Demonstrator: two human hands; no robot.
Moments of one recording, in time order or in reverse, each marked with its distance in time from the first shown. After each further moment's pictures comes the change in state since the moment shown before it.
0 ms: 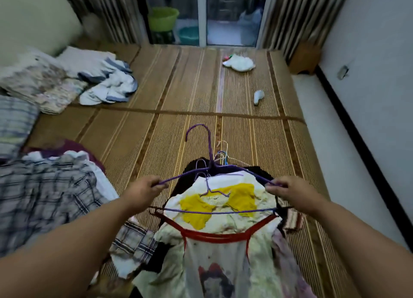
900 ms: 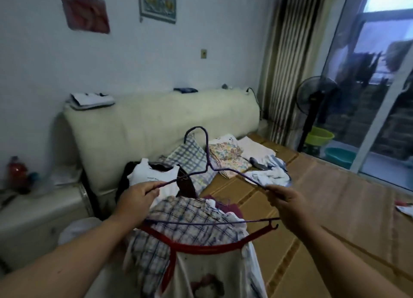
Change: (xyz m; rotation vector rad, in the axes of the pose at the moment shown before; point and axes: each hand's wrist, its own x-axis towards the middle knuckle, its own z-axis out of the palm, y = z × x) left_hand -0.362 -0.269 -0.345 -0.199 1.046 -0.206; right_hand -0.072 -0.539 0.251 0.292 -0.048 -0.795
